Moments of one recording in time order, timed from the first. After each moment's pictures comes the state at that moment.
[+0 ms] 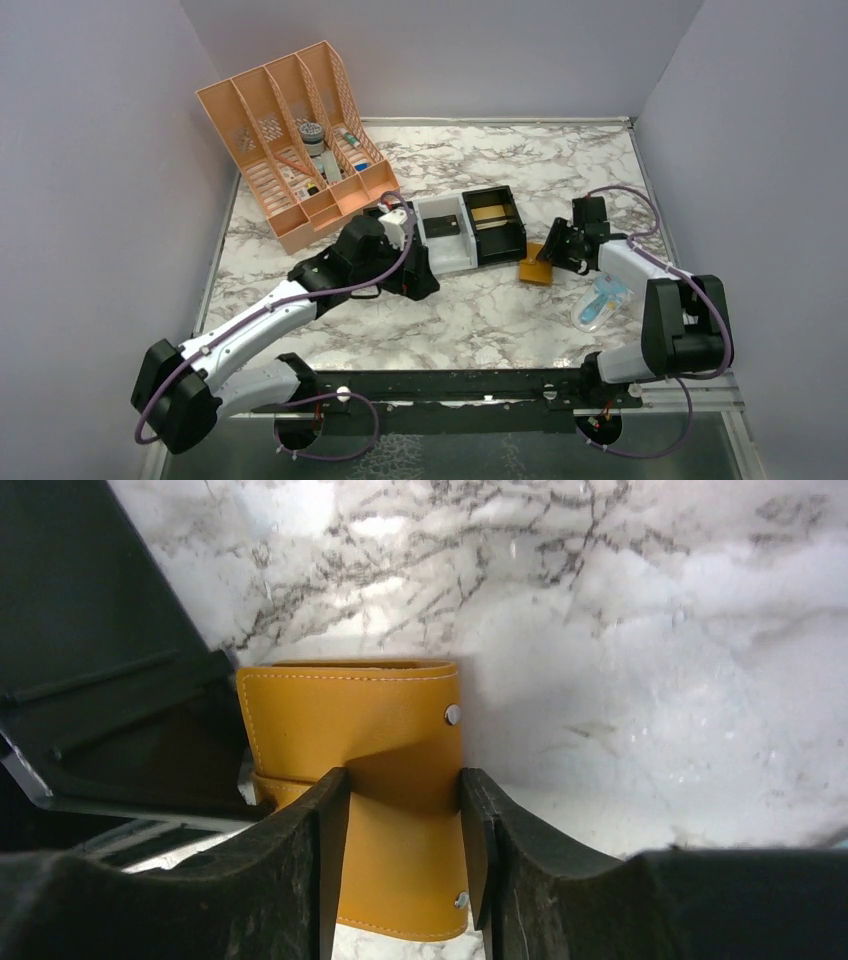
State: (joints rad) left arm -0.66 1.03 0.72 -0.31 0.30 -0.44; right arm 0.06 1.46 0.71 -0.25 -0.07 0.43
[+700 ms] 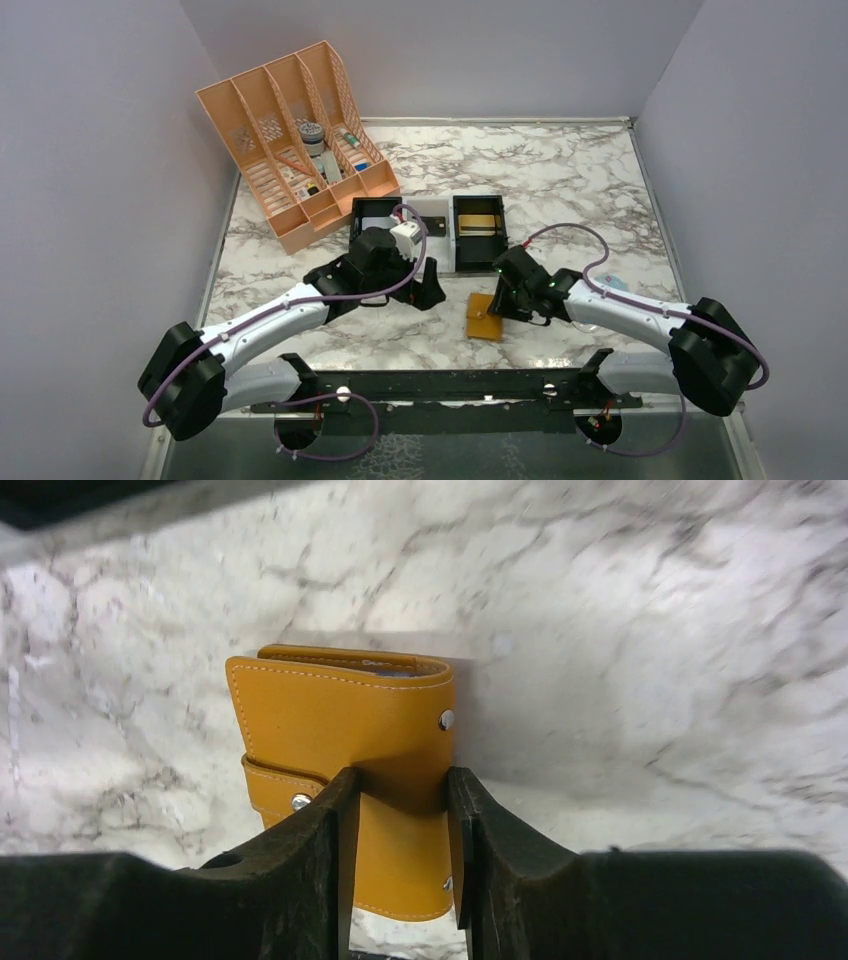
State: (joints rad) left arm -0.77 1.14 0.67 -0.15 0.26 -0.42; right arm 0.73 1.26 0.59 -0.45 0.15 0.94
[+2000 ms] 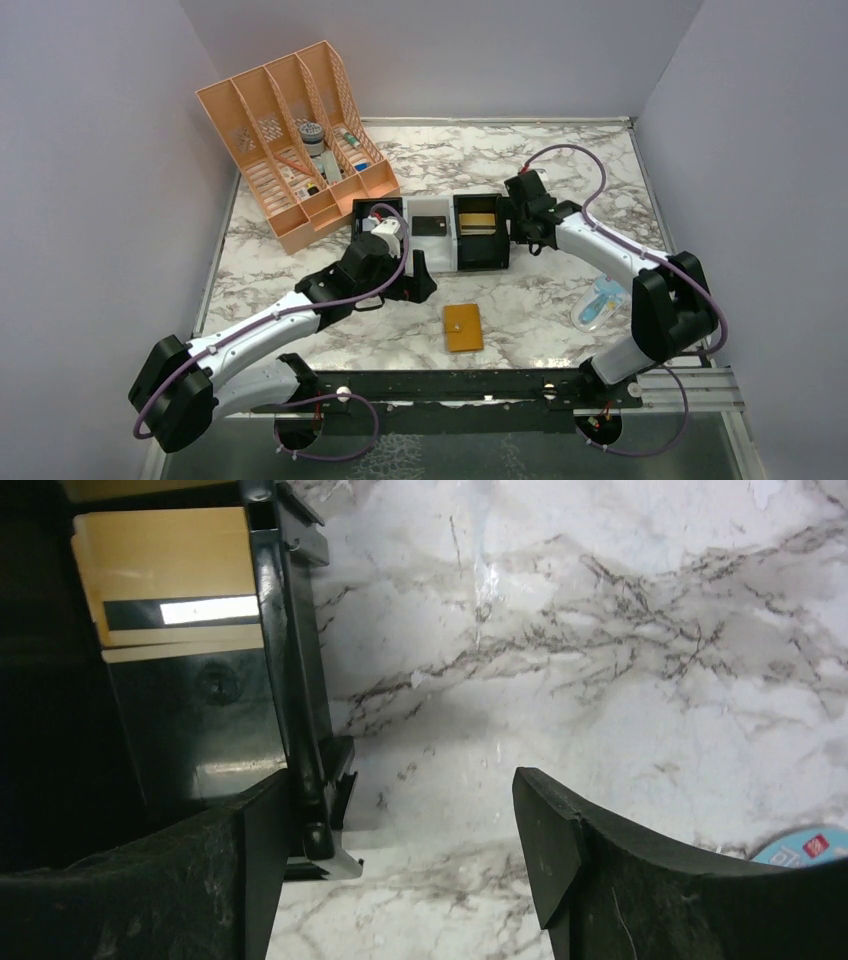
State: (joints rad) left arm -0.78 1.03 0.59 -0.16 0.06 -0.58; right arm 0.48 1.52 1.03 -0.49 0.34 0.41
